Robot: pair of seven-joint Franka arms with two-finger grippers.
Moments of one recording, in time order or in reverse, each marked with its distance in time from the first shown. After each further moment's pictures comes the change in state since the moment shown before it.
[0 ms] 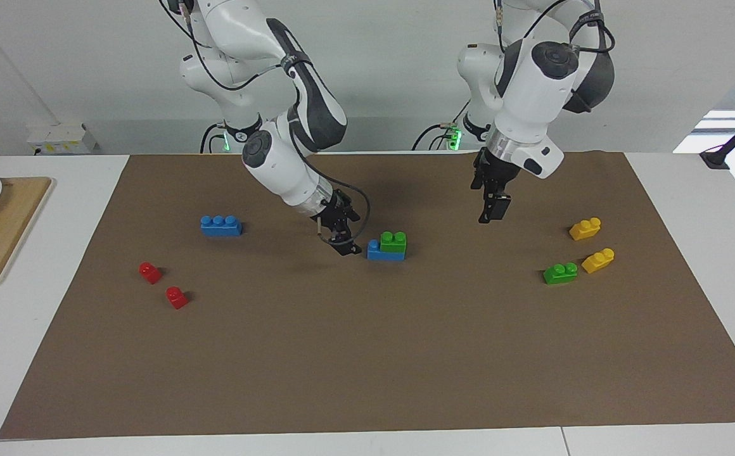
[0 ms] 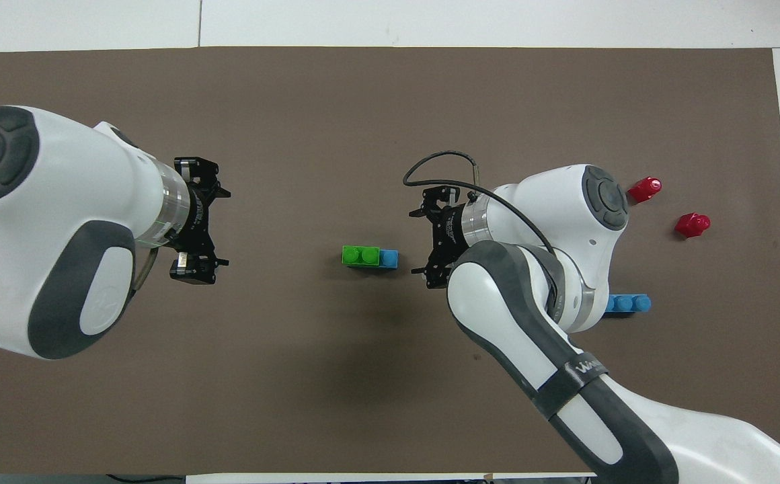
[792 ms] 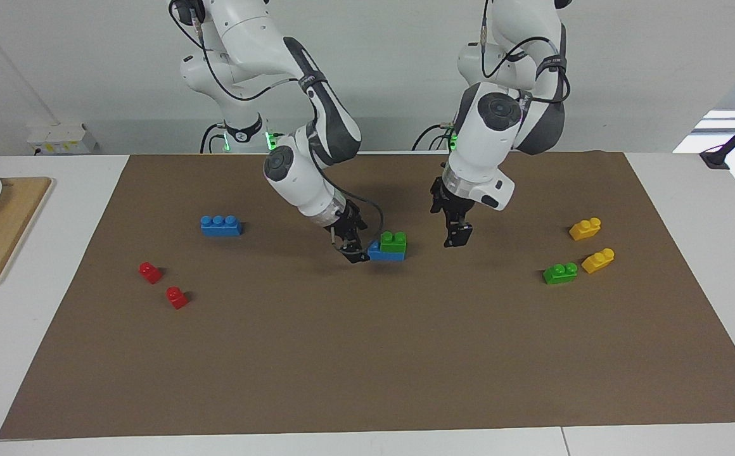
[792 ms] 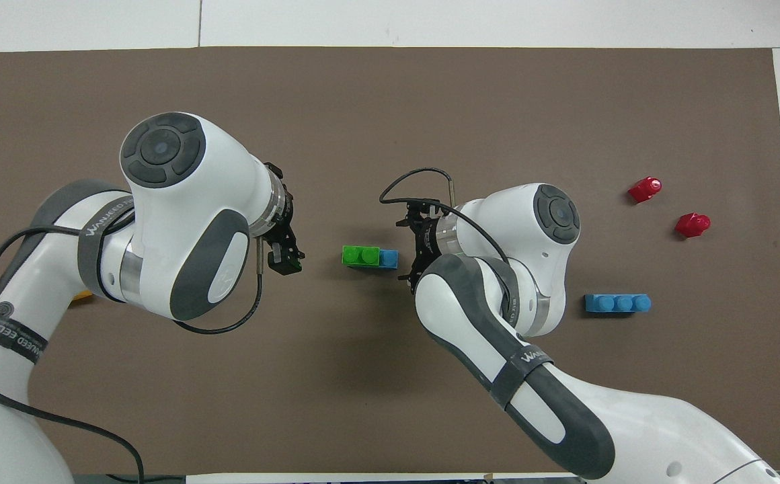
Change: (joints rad) left arm -0.096 0.165 0.000 0.048 -0.031 0.108 -0.257; right arm 0.041 0.073 0.001 -0.003 0.000 0.081 0.000
